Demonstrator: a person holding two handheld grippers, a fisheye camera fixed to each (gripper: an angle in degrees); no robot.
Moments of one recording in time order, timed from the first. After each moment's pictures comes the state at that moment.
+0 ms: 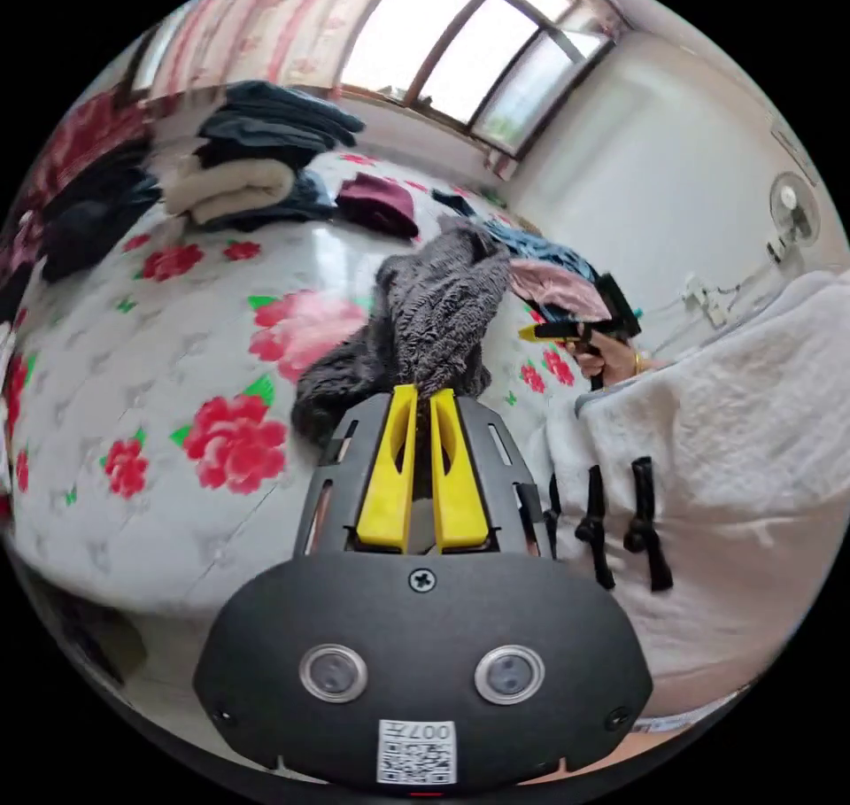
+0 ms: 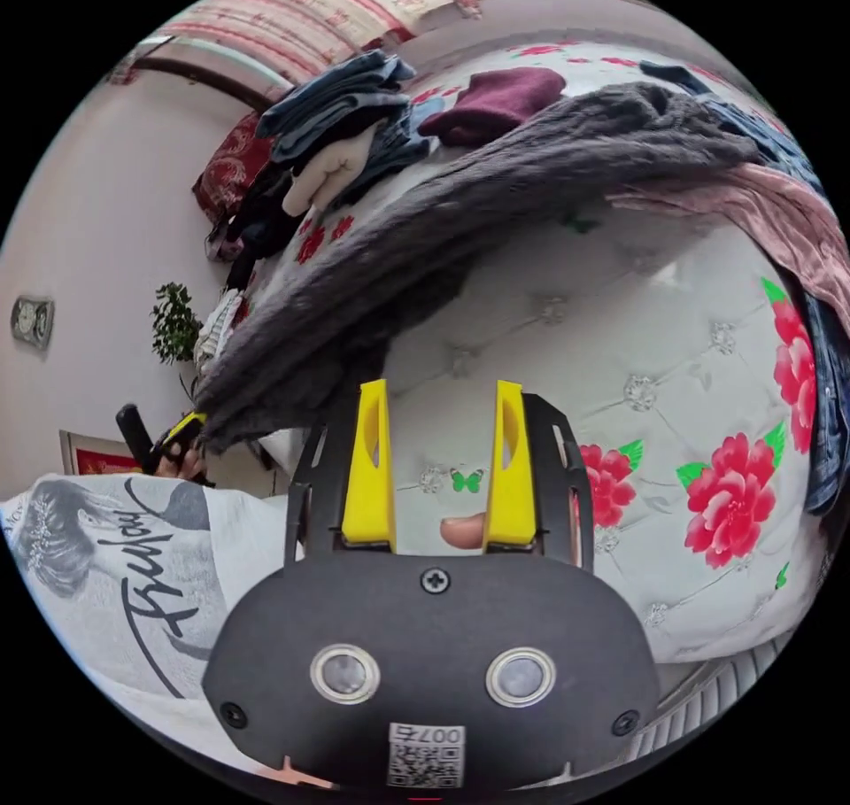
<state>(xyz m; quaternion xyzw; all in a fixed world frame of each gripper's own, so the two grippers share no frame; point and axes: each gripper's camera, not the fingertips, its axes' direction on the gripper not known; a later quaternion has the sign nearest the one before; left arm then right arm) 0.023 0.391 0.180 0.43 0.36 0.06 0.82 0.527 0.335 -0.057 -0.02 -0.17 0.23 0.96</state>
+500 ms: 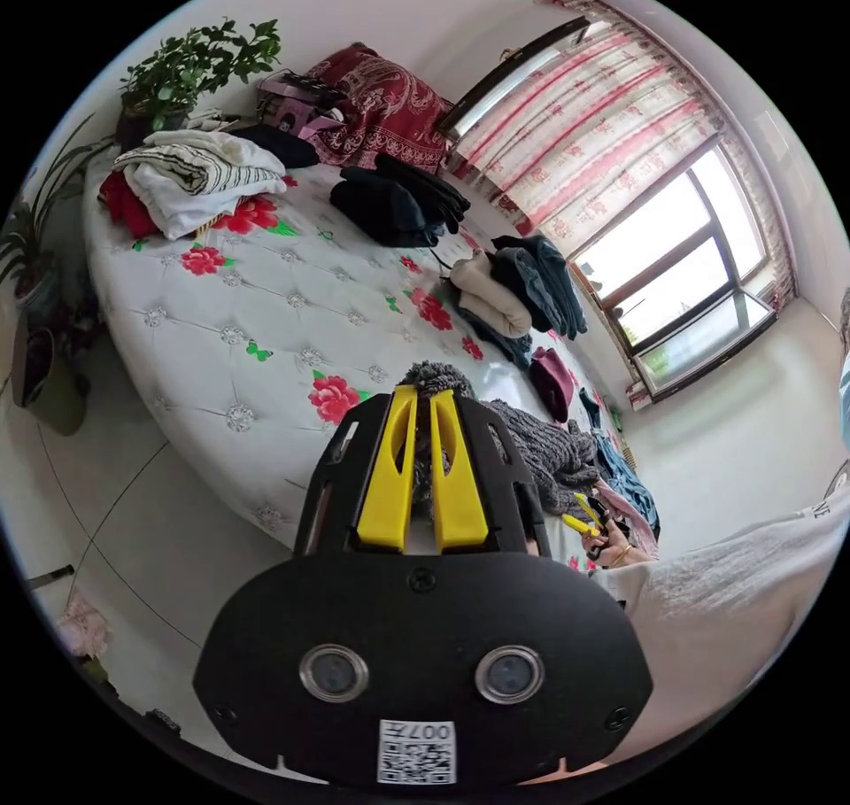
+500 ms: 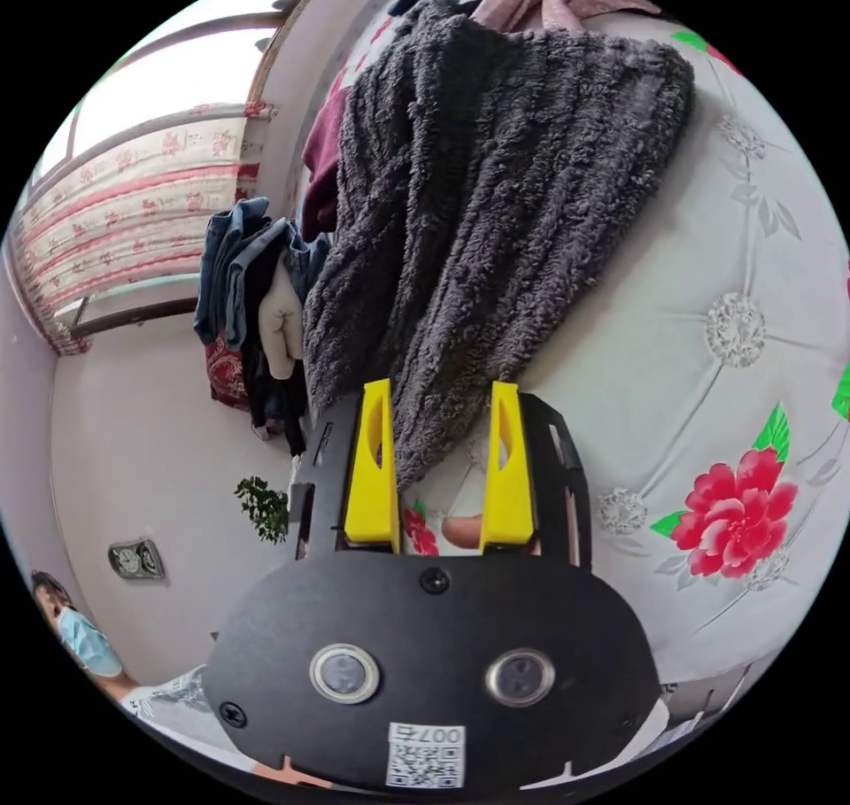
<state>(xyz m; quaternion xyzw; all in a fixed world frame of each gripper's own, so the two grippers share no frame) -0.189 0.493 0.253 0.46 0.40 -0.30 0.74 0.619 0.339 0.027 0.06 -0.29 0.51 0.81</state>
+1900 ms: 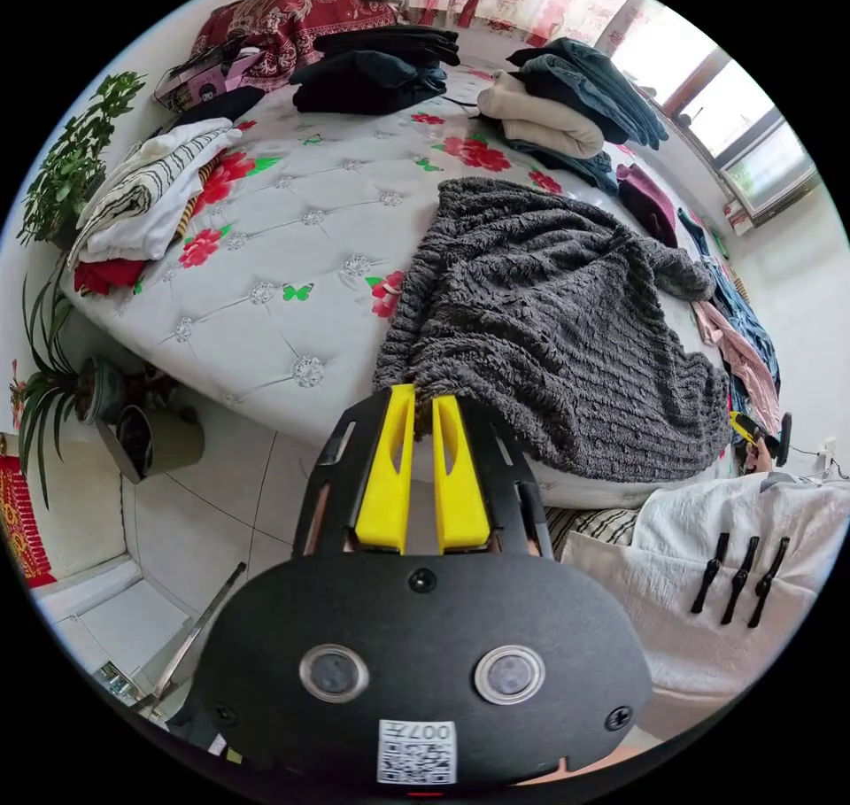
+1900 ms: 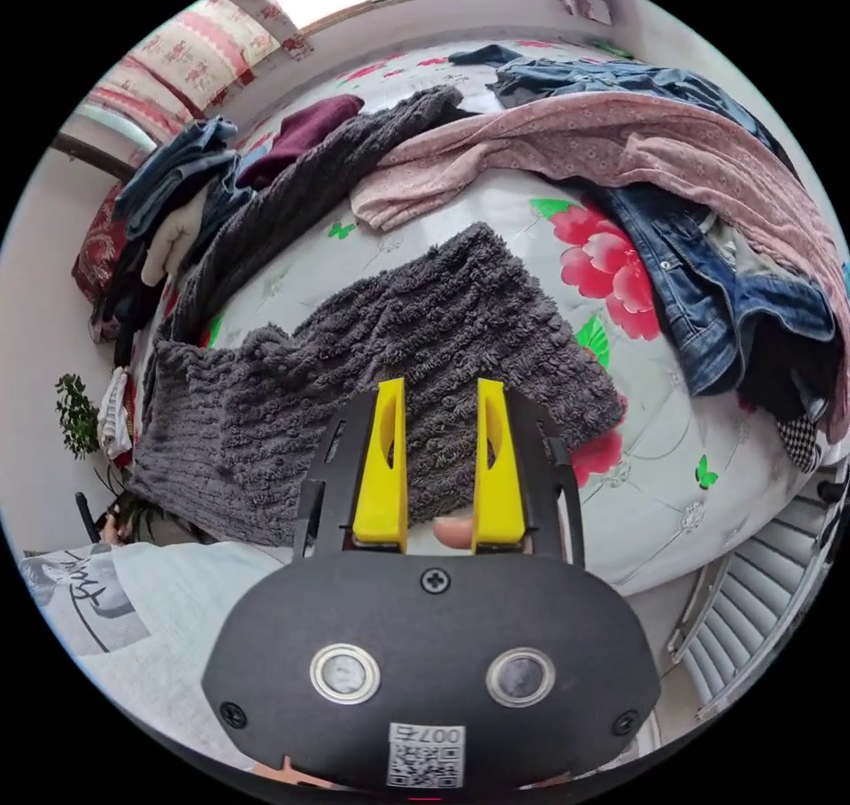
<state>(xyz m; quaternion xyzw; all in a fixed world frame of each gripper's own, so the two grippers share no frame) -0.066 0.323 0.260 0.26 0.23 -0.14 0.93 0.569 0.353 -0.033 -0.07 -0.01 0.32 0.95</state>
